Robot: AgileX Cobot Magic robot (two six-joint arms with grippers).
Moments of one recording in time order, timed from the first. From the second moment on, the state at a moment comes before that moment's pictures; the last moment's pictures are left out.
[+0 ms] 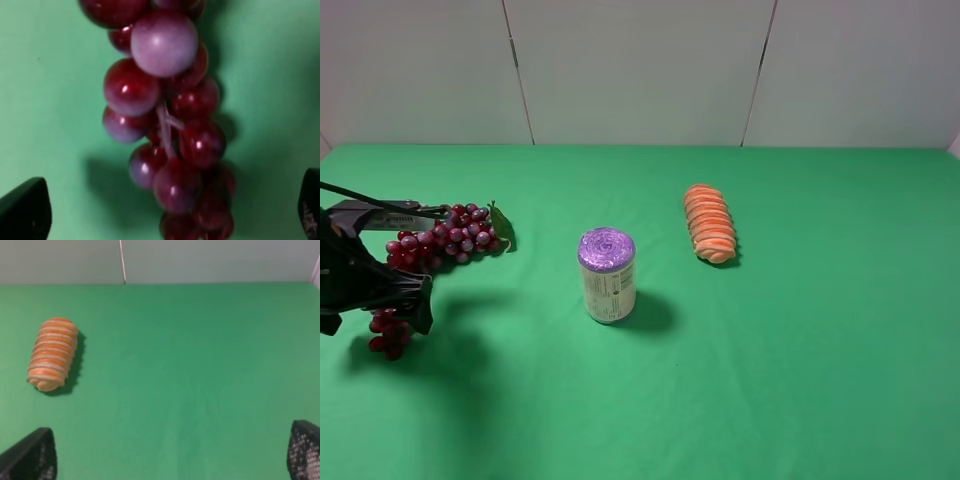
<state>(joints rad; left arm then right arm) -0.12 1.64 -0.61 0.09 0.44 -0.17 -0.03 0.00 -0.50 0.07 1.02 -0.04</state>
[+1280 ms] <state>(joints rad) -0.12 1.74 -0.60 0.09 0.28 -0.19 -0.03 0.00 -0.50 0.07 1.02 -0.04</state>
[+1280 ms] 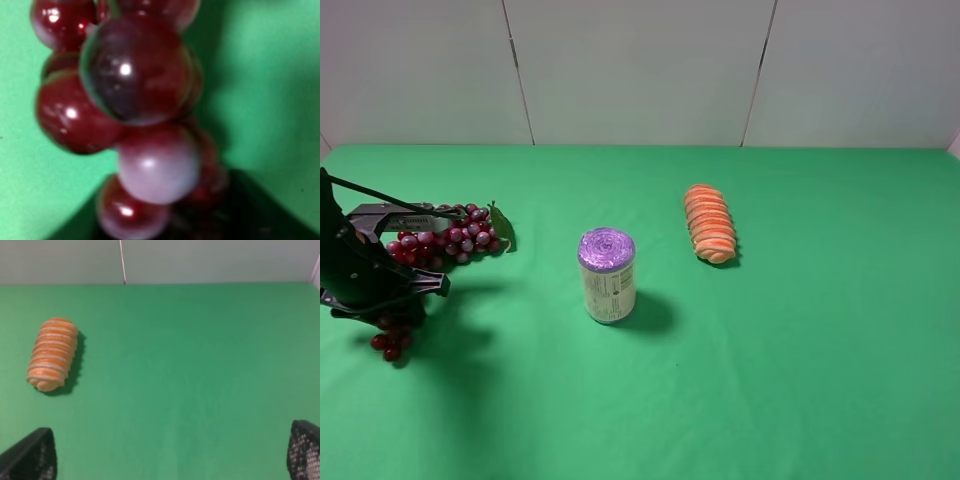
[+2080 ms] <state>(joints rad) -0.12 1.69 -0.60 0.09 0.38 -0.19 -0.03 0.00 -0.50 0.07 1.02 -0.04</state>
